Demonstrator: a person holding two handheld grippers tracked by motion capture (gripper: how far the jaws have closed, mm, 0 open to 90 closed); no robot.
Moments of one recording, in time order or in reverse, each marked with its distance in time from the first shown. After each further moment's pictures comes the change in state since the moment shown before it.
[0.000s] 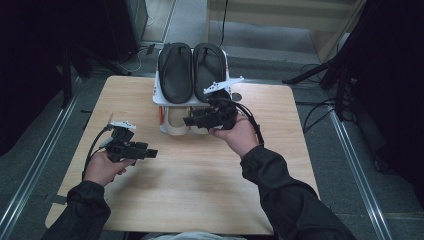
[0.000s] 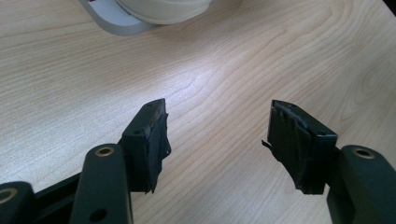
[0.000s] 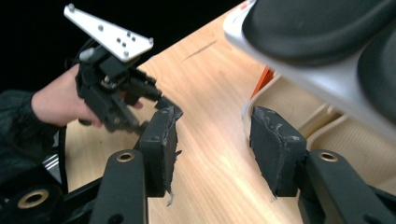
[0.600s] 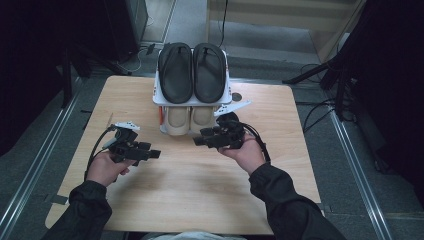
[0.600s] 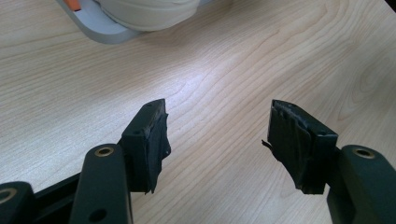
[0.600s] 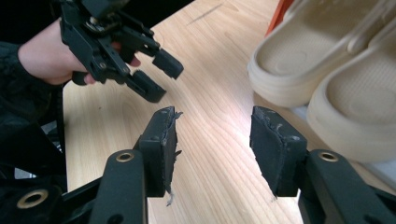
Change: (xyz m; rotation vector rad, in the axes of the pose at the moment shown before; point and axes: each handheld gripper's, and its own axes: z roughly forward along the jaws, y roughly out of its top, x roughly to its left) left arm -0.010 0.002 0.003 -0.006 0.001 0.045; right arm -0.016 -0.063 0.006 0.022 0.045 0.016
